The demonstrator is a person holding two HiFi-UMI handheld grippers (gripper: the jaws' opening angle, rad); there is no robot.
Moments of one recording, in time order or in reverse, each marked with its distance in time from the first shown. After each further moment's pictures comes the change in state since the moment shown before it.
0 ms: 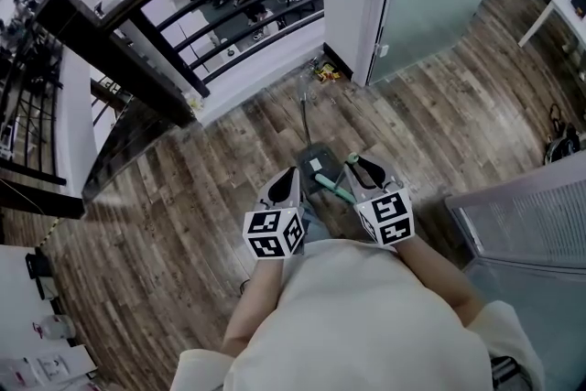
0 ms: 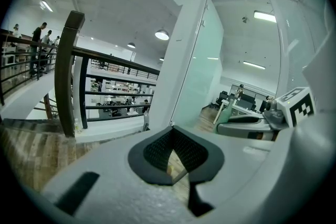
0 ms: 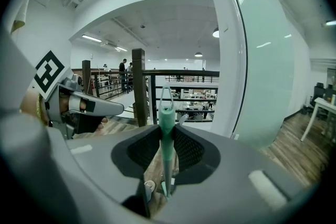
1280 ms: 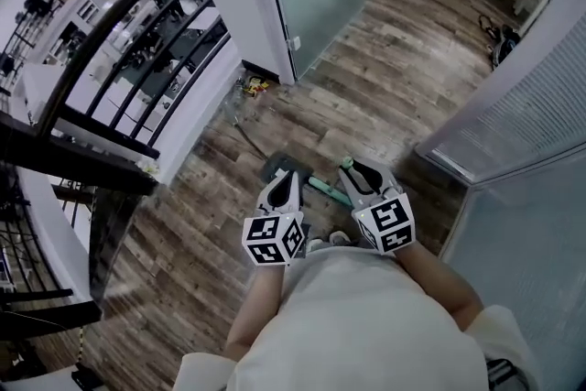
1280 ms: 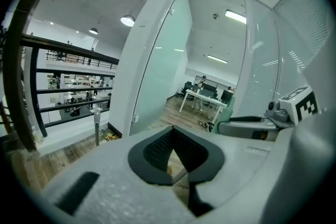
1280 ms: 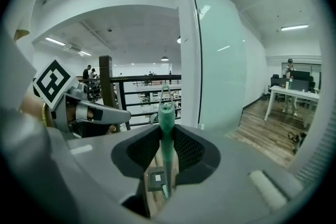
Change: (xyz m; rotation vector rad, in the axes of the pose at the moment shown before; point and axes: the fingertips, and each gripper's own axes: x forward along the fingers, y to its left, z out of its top) left arm 0.031 -0.108 -0.013 0.134 0.127 -0.392; right arm -0.105 -0.036 -0.023 0.194 -0.046 -0.358
